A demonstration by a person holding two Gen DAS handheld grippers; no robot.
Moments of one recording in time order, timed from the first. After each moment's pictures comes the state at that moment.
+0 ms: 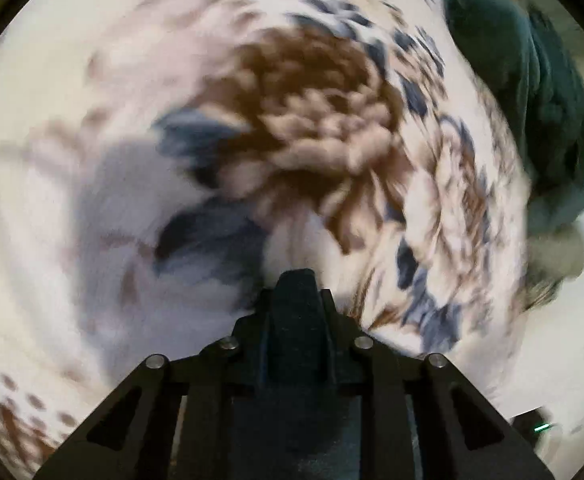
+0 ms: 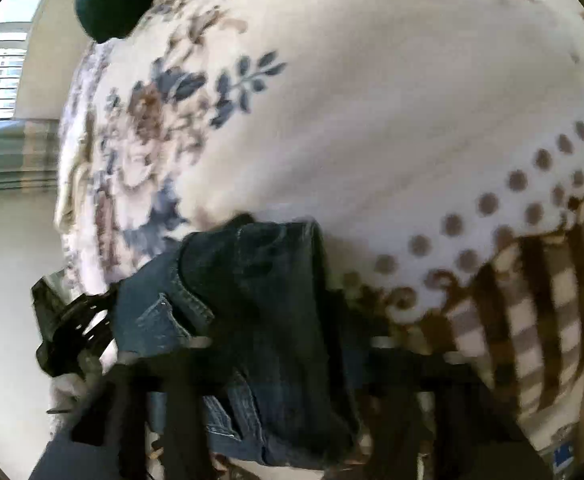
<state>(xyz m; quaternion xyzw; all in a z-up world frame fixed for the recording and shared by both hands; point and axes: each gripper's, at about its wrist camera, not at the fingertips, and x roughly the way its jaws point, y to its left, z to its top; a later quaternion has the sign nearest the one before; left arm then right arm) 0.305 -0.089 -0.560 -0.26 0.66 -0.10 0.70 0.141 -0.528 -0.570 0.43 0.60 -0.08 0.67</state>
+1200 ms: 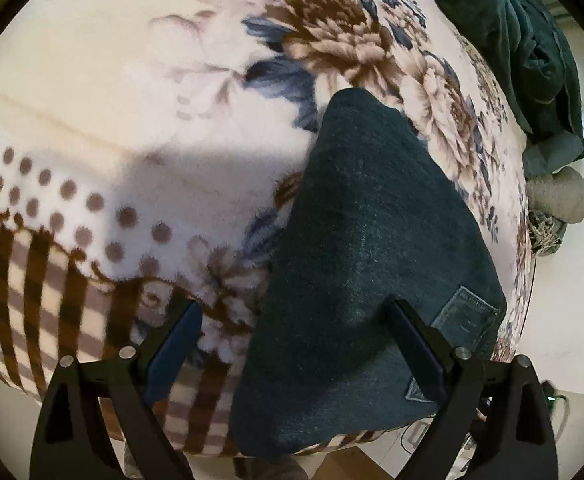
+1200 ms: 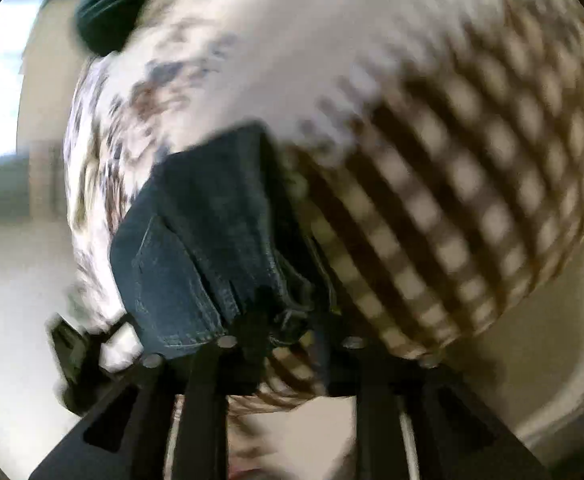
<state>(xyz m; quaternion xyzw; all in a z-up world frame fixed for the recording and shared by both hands) 0.200 -0.077 -0.526 -0.19 0.68 -0.11 0.70 0.030 -0.521 -0.557 0.54 0.57 -0.11 0.61</state>
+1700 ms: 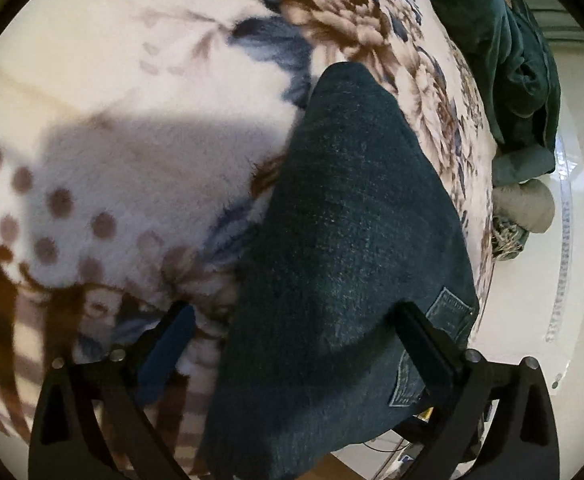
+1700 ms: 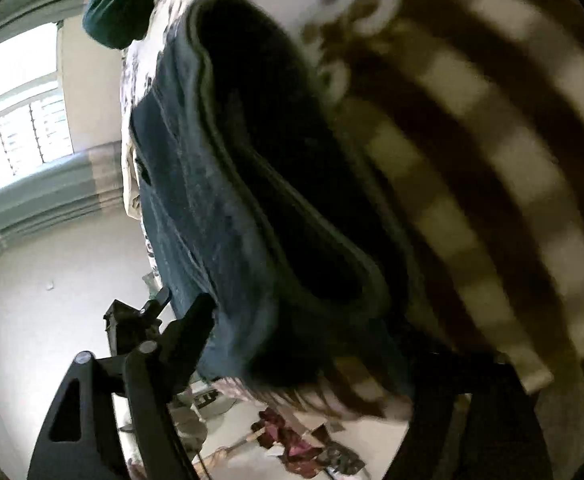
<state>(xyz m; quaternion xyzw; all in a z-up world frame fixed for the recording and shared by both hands) 0.206 -0.075 -0.559 -0.27 0.68 -0.17 0.66 0.054 -0.465 -0.617 0.60 0.51 0.04 0.61</state>
